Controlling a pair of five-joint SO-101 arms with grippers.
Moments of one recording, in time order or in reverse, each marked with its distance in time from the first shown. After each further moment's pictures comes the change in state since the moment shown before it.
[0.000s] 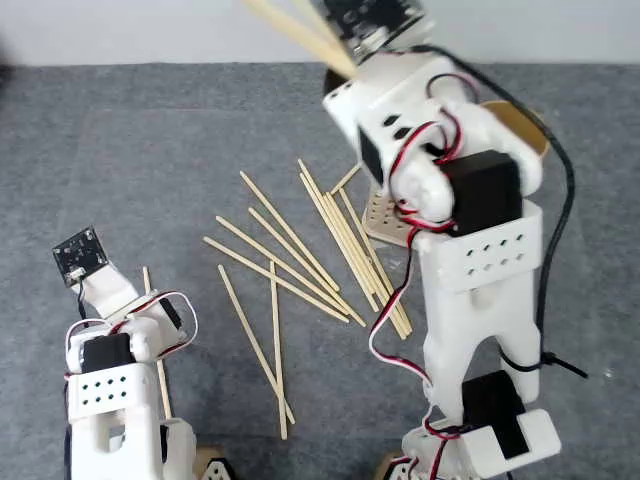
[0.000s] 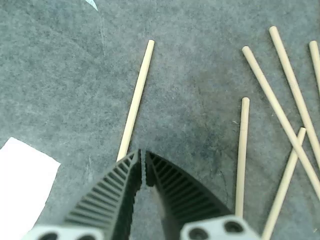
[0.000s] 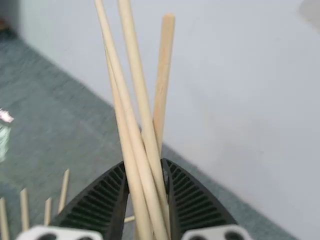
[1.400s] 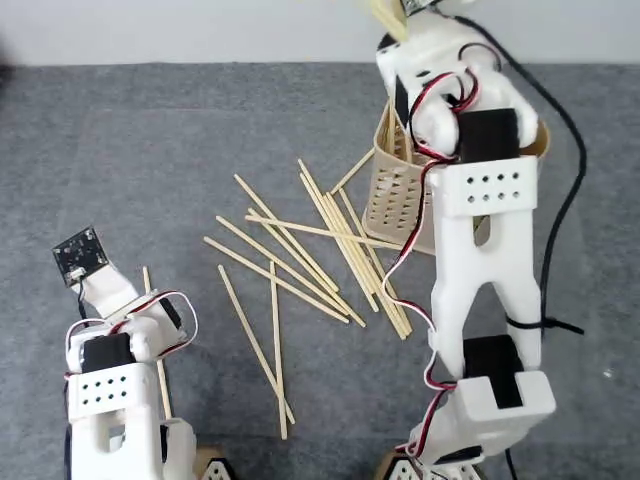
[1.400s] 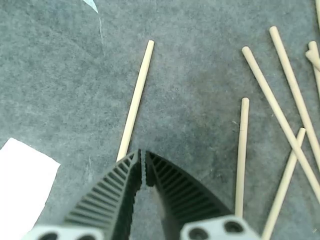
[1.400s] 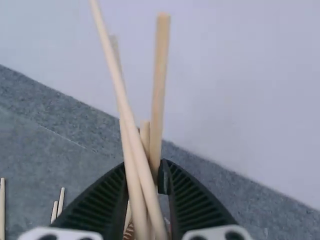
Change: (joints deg) left arm 0.0 0.0 0.0 0.0 0.0; right arm 9.8 10.5 6.7 -12.7 -2.6
